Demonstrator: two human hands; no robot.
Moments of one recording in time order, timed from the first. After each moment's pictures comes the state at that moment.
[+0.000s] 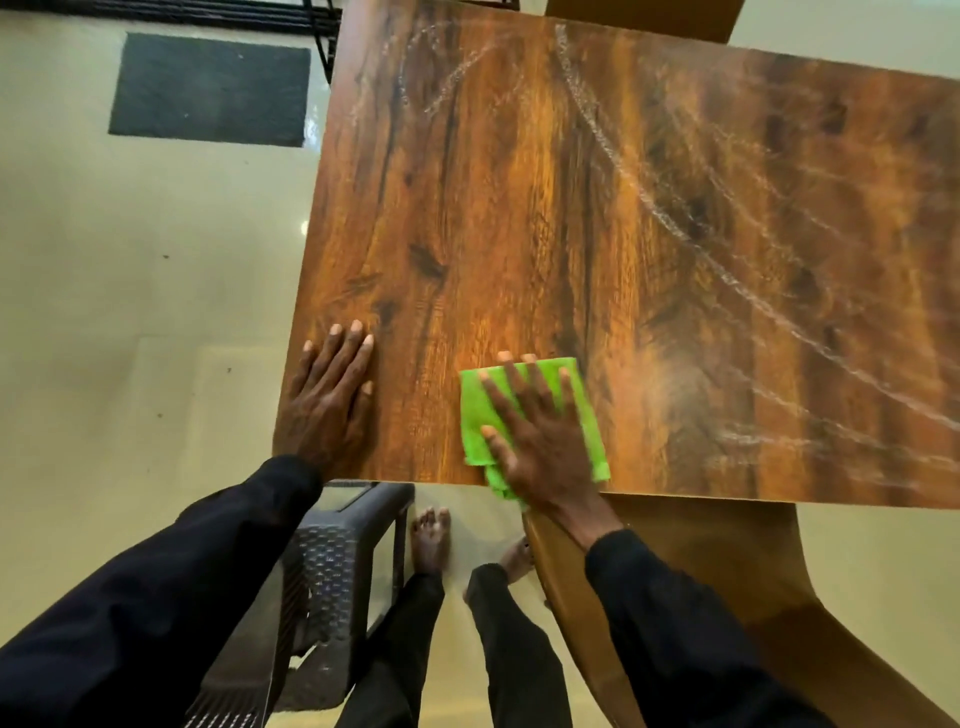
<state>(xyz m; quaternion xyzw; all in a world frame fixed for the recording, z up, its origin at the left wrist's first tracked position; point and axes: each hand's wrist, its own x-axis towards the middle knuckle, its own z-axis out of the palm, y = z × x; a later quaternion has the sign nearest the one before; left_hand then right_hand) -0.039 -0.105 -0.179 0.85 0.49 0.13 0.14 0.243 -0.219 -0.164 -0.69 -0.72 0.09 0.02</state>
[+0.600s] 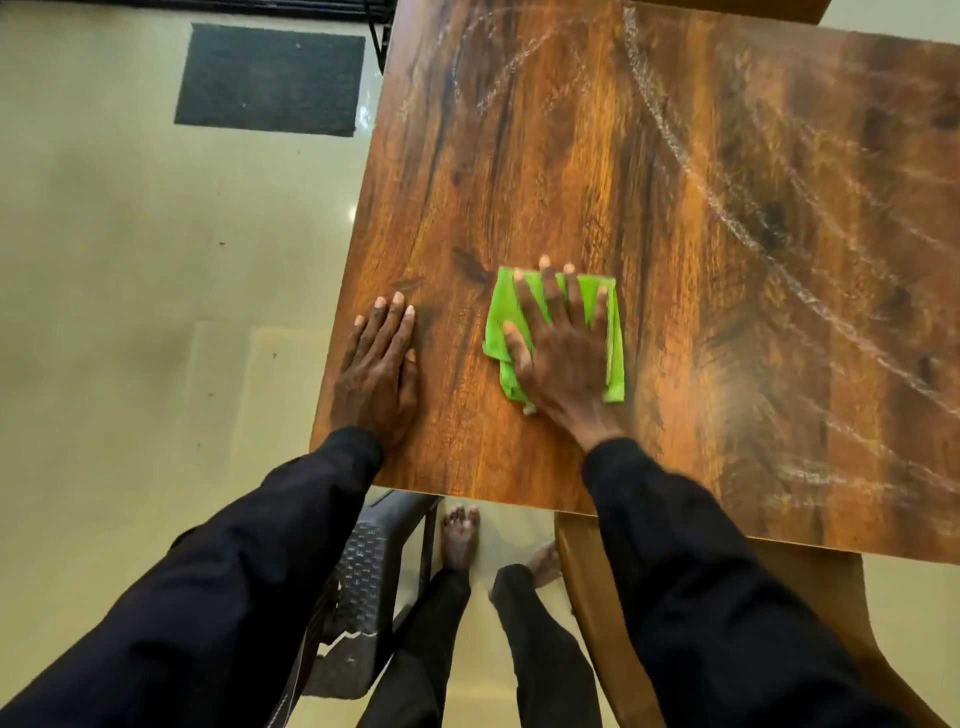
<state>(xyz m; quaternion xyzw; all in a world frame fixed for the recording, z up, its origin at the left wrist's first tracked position) -0.006 -0.076 -0.175 0.80 0.56 0.16 0.15 0.240 -0.087 -0.156 -0.73 -0.67 0.10 0.02</state>
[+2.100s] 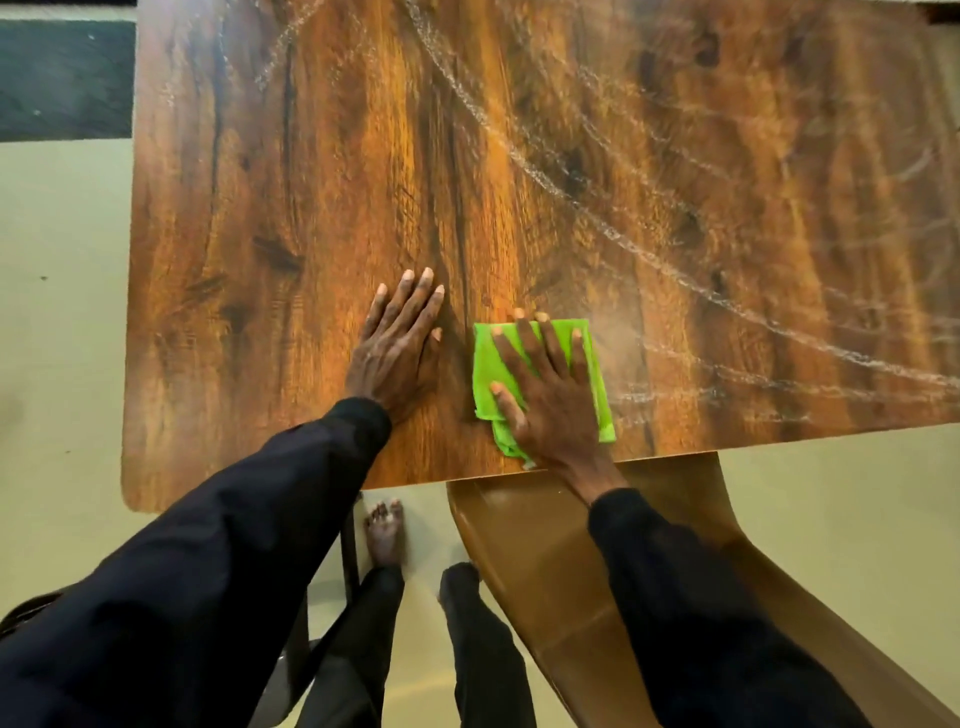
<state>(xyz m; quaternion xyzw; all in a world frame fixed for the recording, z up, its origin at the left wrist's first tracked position) 0.187 -0.104 -0.169 0.89 0.40 0.10 0.21 0.382 -0.248 -0.169 -0.76 -0.65 0.07 0.01</state>
